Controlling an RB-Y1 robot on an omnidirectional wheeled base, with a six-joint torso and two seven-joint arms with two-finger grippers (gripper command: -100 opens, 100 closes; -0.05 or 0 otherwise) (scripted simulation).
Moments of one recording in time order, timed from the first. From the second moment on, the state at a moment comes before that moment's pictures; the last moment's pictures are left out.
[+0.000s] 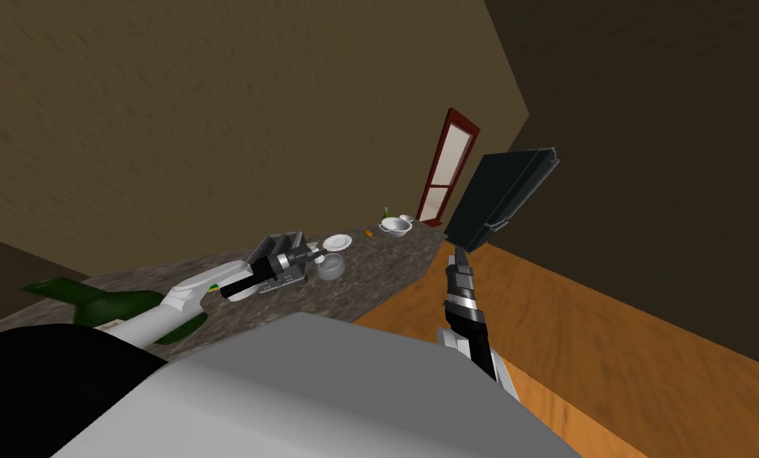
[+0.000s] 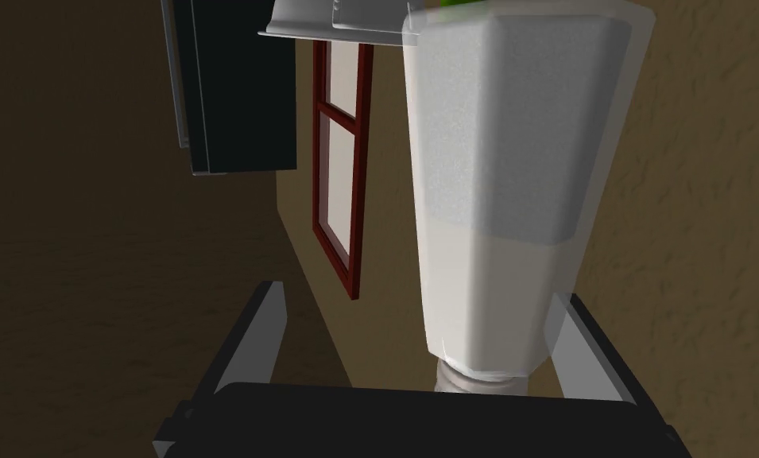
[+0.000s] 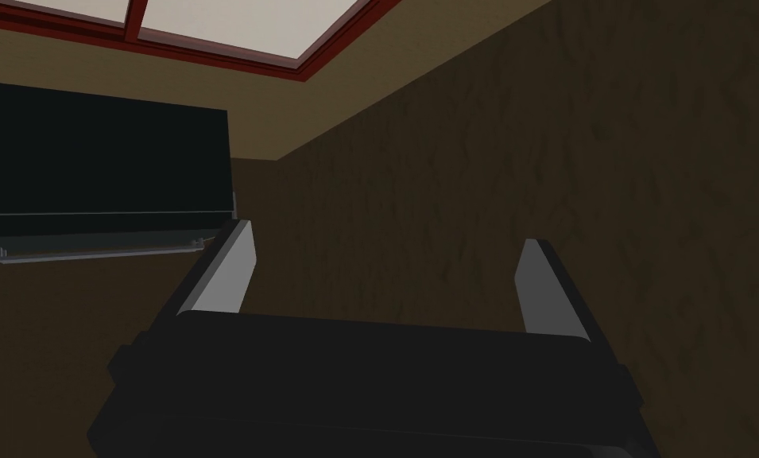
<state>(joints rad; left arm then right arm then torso) 0.39 0.98 0.08 -1.76 -0.46 -0.53 -0.14 0.52 0.00 0.02 -2.23 0.12 -0.38 0.16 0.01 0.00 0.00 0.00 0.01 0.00</state>
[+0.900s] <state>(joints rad) 0.41 1.08 0.13 -1.82 -0.44 -0.51 -0.06 0.52 0.00 0.02 -2.23 0.12 -0.38 0.16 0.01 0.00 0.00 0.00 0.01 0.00</state>
